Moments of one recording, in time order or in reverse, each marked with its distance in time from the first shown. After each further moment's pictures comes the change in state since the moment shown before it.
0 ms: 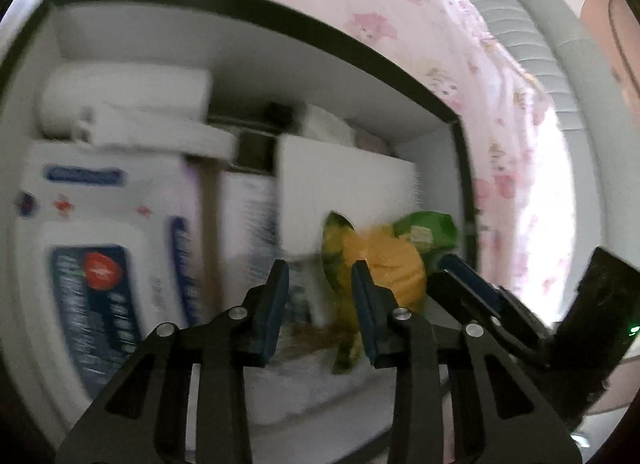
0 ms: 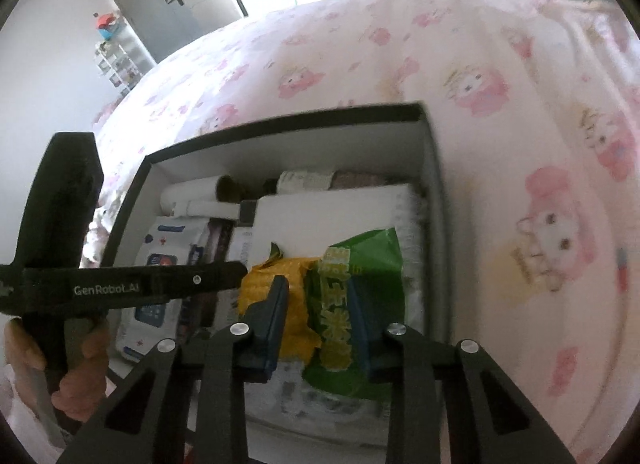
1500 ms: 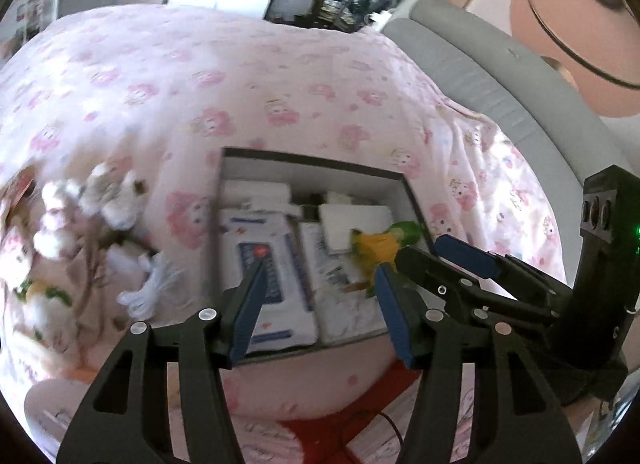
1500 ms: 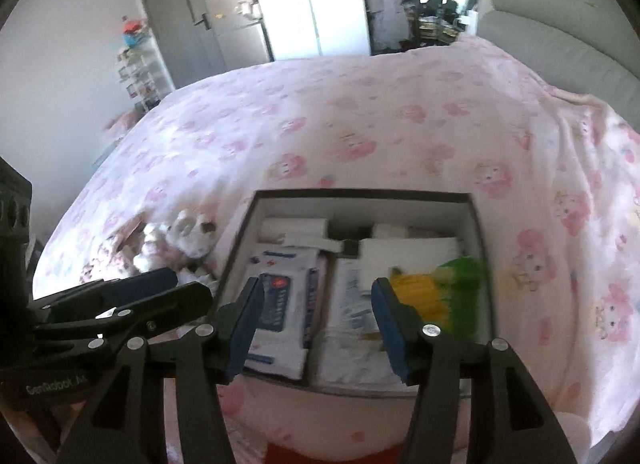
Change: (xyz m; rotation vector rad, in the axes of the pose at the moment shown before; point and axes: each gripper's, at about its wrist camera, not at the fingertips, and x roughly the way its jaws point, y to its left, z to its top) left arm -0.184 -0.020 -0.101 0.209 -0.408 0.188; right arm -0.080 0.159 -0.015 -0.111 -0.117 -0.049
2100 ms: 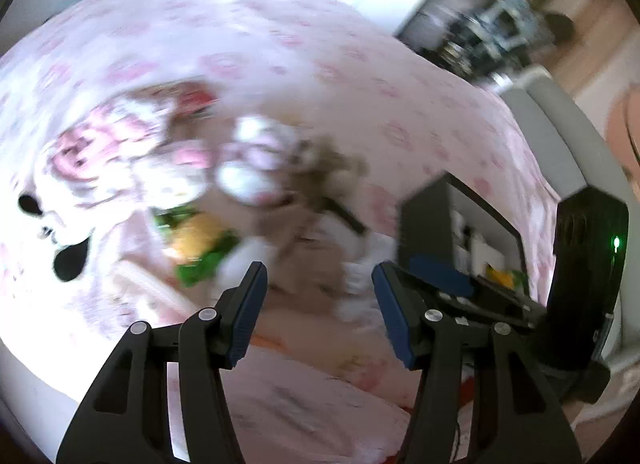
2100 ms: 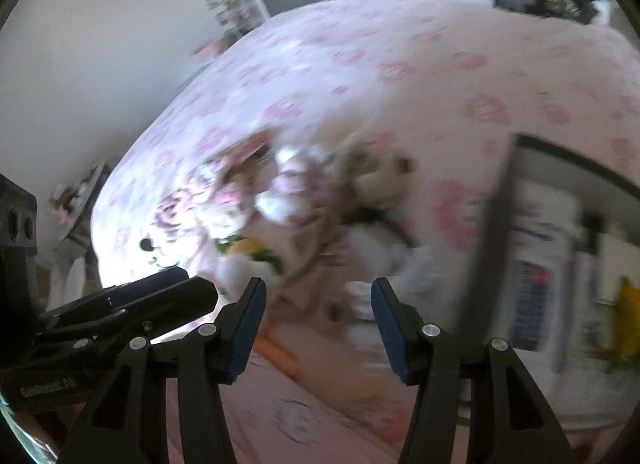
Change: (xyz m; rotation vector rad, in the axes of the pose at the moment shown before) left arm -0.071 0.219 -0.052 -0.382 -0.059 0.189; right arm 0.131 0.193 -0.018 -0.154 0.239 0.322
